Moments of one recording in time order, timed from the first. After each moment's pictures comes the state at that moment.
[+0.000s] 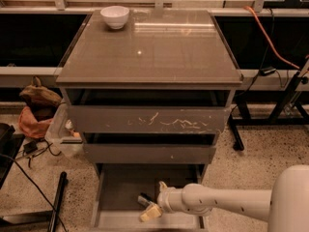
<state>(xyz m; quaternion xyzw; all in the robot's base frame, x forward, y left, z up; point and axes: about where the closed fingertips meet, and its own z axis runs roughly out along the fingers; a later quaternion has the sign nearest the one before) 0.497 0.005 0.304 -0.42 0.81 0.26 0.31</state>
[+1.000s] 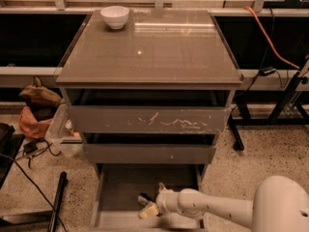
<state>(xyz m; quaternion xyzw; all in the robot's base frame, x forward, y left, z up) 0.527 0.010 0.227 -0.40 0.82 0.26 0.33</state>
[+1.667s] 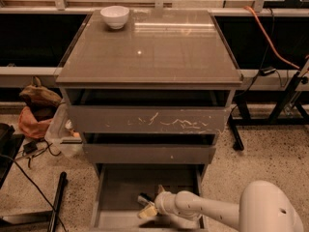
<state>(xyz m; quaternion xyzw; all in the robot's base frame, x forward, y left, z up) 0.547 0.011 0.166 -0.38 0.82 0.24 0.34</state>
